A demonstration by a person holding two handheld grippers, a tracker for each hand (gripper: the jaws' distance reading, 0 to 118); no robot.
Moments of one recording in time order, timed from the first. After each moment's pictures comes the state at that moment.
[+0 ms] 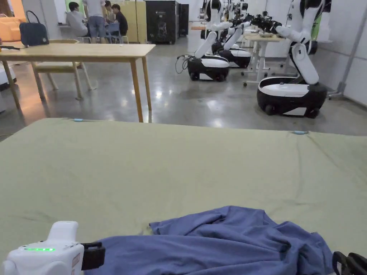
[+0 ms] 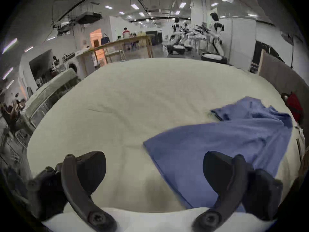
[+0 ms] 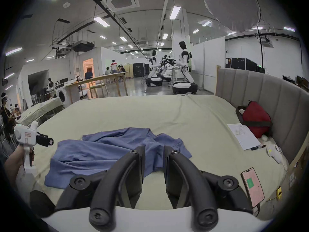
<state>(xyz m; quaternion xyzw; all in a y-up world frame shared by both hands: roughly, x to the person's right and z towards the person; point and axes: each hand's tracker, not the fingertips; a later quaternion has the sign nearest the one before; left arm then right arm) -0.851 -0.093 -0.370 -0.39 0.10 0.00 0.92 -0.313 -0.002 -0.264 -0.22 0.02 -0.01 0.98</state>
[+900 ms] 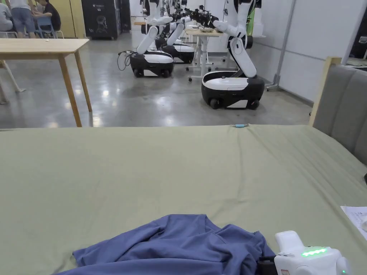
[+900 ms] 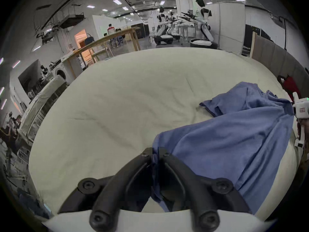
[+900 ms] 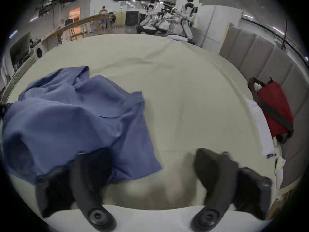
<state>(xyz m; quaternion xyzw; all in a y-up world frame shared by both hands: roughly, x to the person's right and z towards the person) -0.807 -0.069 -0.377 -0.41 0.04 -0.05 0.91 -0.233 -0.131 -0.460 -0.44 0.01 0.08 0.89</state>
